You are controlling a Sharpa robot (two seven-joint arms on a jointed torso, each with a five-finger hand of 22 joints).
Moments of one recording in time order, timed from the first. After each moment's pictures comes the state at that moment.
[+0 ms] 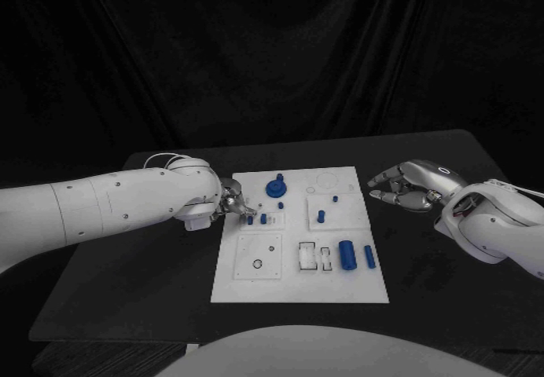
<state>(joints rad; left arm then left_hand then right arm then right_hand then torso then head) 1.24 -0.75 -0.22 1.39 -1.00 0.12 -0.54 1.04 0.05 0.12 0.28 0.49 0.98 0.05 0.27 1.11 1.47 -0.01 1.57 1.31 1.47 -0.05 1.57 1.31 0.07 1.37 0.06 1.25 1.31 1.24 -0.96 -0.25 1.52 -1.42 -0.45 0.03 1.38 0.02 0.15 0.28 0.26 0.89 0.07 0.07 0.15 1.25 -0.02 1.13 1.06 1.44 -0.08 1.03 0.90 0.11 1.41 0.03 0.82 1.31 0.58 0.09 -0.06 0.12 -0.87</state>
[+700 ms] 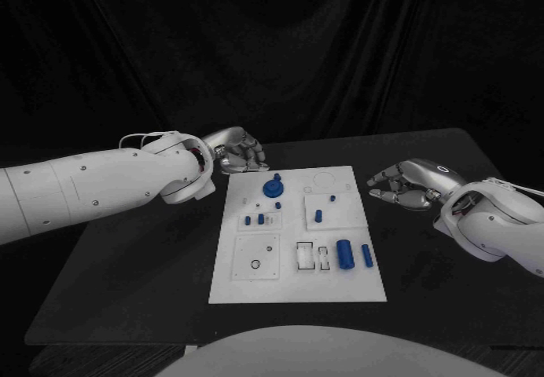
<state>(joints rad) 1.33 -0.81 -0.22 1.43 -1.07 -0.29 -0.01 1.41 -0.04 0.11 0.21 0.10 0.73 0.15 0.11 0.84 0.73 0.10 0.67 0.81 1.08 0.05 1.22 1.03 0.08 1.27 0.14 1.15 1.31 1.24 -0.97 -0.25 1.52 -1.42 -0.45 0.03 1.38 0.02 0.16 0.28 0.26 0.89 0.07 0.07 0.15 1.24 -0.02 1.13 1.06 1.44 -0.08 1.02 0.90 0.11 1.41 0.03 0.82 1.31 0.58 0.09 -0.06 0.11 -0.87</state>
